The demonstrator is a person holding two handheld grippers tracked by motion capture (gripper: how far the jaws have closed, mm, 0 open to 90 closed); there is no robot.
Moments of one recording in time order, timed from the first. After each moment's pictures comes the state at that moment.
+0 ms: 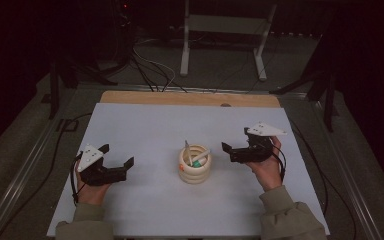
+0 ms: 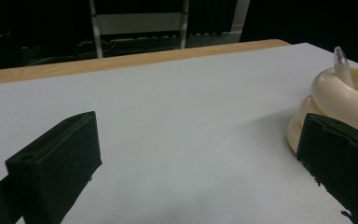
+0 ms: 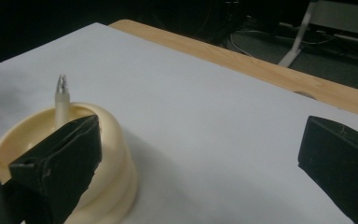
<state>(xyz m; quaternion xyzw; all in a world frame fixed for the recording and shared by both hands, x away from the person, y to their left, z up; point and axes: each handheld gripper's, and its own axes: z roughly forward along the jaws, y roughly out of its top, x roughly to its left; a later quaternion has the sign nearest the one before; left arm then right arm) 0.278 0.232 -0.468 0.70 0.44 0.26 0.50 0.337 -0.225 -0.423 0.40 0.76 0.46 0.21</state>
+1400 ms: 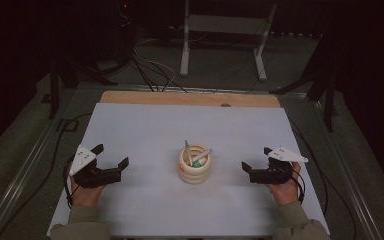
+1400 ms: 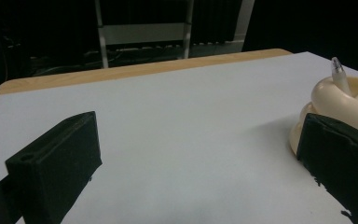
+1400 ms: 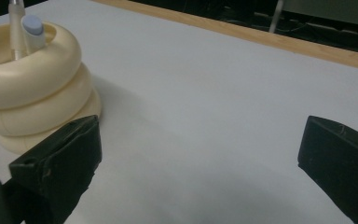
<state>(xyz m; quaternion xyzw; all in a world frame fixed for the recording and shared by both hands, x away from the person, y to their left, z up) 0.270 0.243 -0.464 0.68 0.44 0.27 0.51 0.295 -0.284 -0.470 0.42 0.75 0.45 0.24</state>
